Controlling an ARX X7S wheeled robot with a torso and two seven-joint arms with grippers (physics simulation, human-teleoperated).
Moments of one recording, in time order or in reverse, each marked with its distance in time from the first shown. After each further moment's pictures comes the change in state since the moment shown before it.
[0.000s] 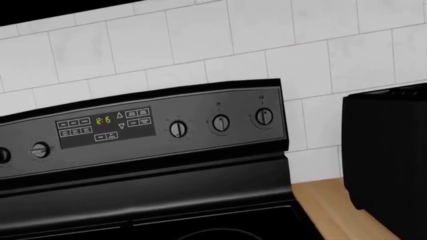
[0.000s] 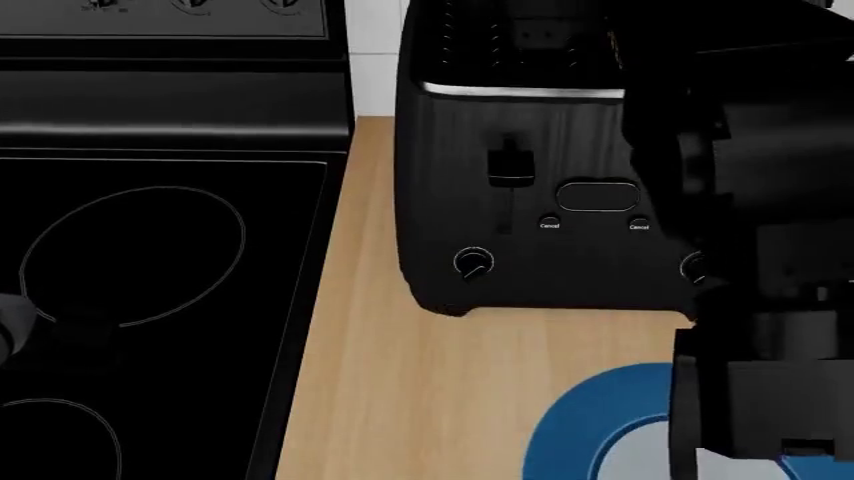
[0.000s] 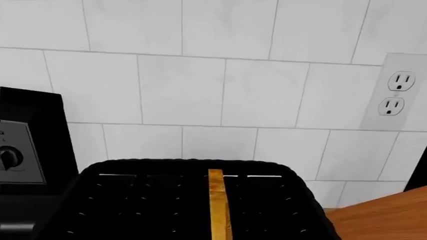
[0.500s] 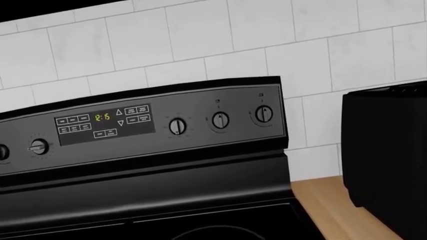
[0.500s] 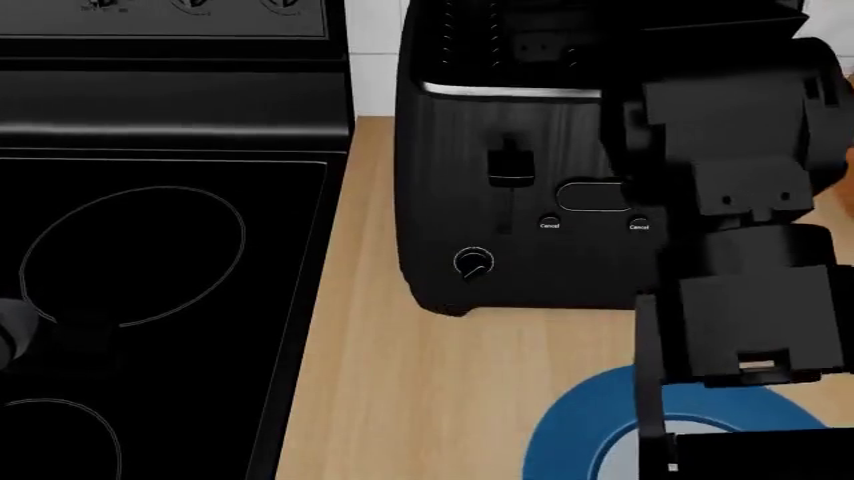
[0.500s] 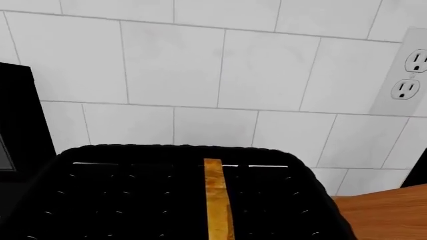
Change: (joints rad) left arm 0.009 -0.002 0.004 -0.014 -0.004 0.020 -0.004; right arm 0.122 -0.062 -0.077 0.456 -0.071 -0.247 -0.071
